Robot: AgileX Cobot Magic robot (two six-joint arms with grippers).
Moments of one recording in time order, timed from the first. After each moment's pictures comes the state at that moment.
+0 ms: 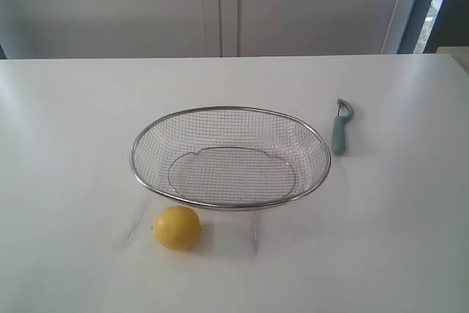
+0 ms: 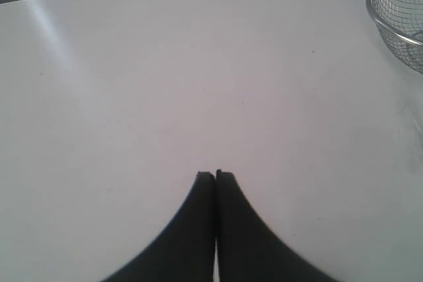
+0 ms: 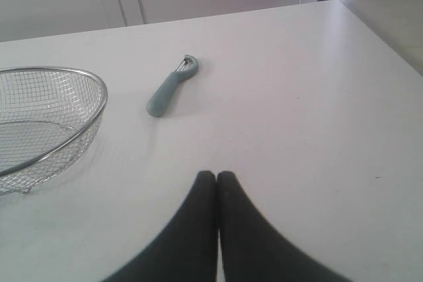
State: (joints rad) left arm -0.04 0.00 0.03 -0.10 0.39 0.21; right arm 0.03 0.01 0.00 0.00 0.34 0.09
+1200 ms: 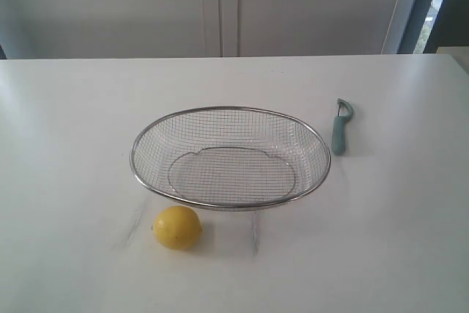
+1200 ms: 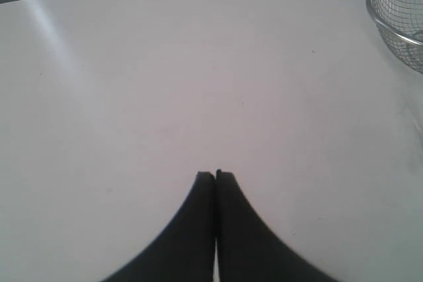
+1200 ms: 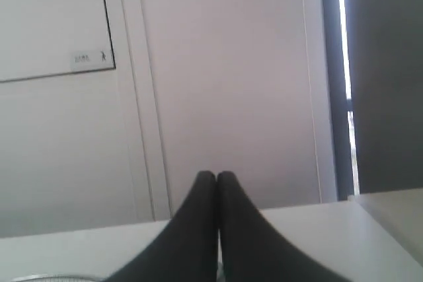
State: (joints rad) left arm -0.04 0.00 0.03 -0.10 0.39 0.21; right arm 0.03 0.01 0.00 0.00 -0.18 0.09
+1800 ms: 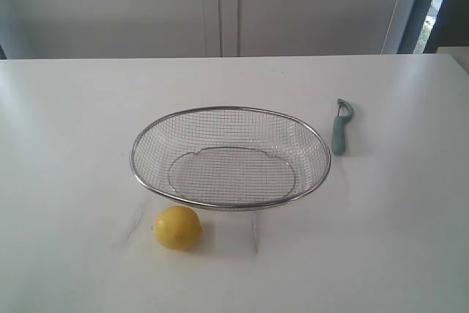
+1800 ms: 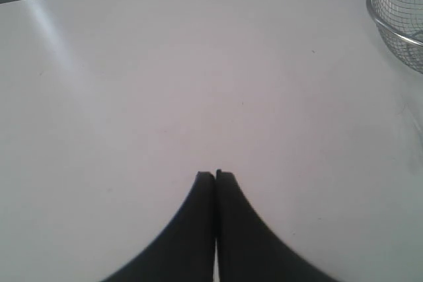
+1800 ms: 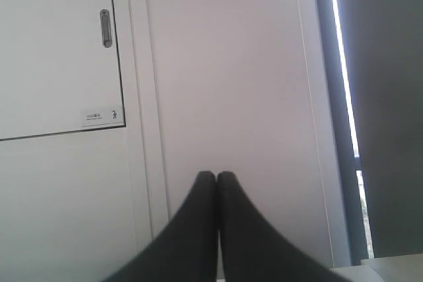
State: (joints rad) left arm -0.04 0.00 0.03 -0.10 0.39 0.21; right arm 0.03 0.01 0.00 0.00 -0.34 0.09
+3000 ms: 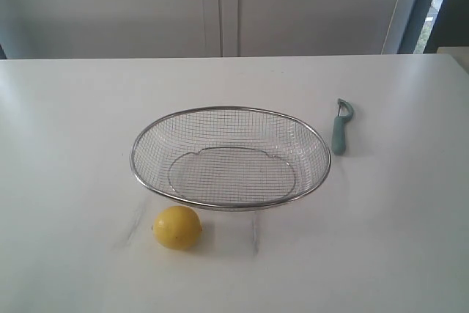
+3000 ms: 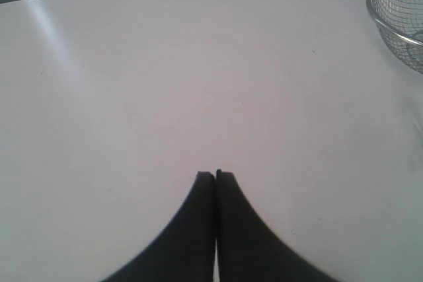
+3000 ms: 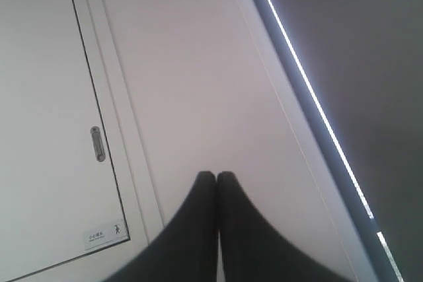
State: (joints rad) left arm -0.04 0.00 0.03 -0.10 0.39 0.21; right arm 0.03 0.04 -0.01 0.23 -0.61 0.09
